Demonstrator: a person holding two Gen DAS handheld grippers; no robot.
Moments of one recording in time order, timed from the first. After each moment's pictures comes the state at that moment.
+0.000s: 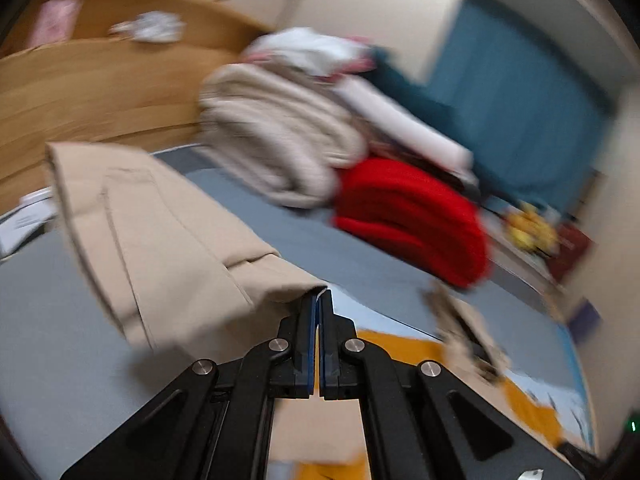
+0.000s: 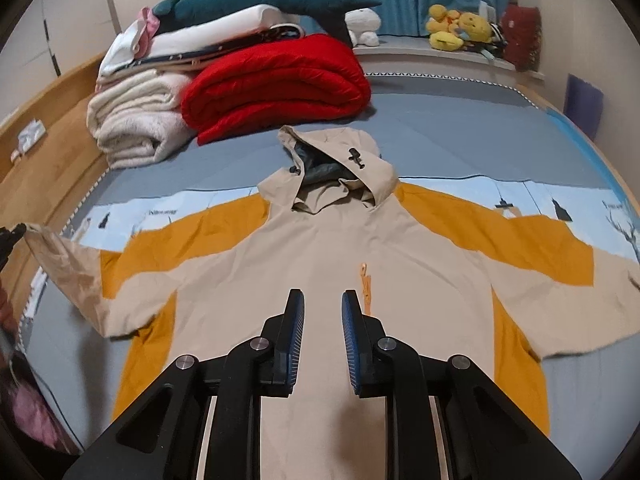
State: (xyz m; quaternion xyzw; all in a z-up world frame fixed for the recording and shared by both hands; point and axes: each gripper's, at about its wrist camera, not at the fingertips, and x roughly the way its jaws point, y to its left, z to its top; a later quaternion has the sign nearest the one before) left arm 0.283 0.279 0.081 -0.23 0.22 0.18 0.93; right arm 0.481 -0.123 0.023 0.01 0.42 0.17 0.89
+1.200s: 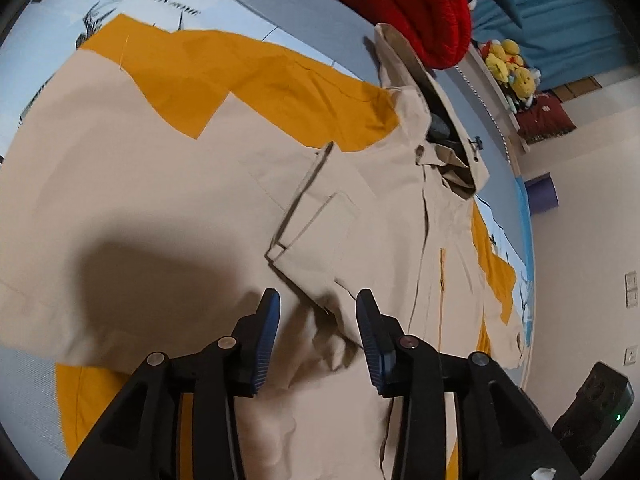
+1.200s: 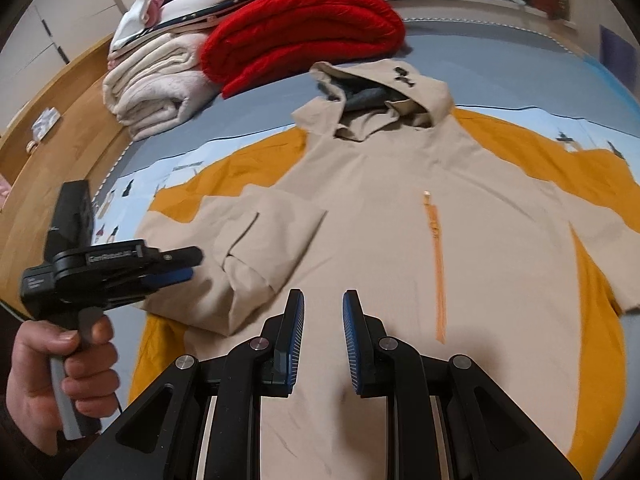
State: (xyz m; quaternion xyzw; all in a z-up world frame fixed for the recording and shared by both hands) left arm 0.404 0.176 -0.118 -0.36 0.52 -0.01 0.77; right arm 0.490 -0.081 -0.058 0.04 0.48 0.23 0.84
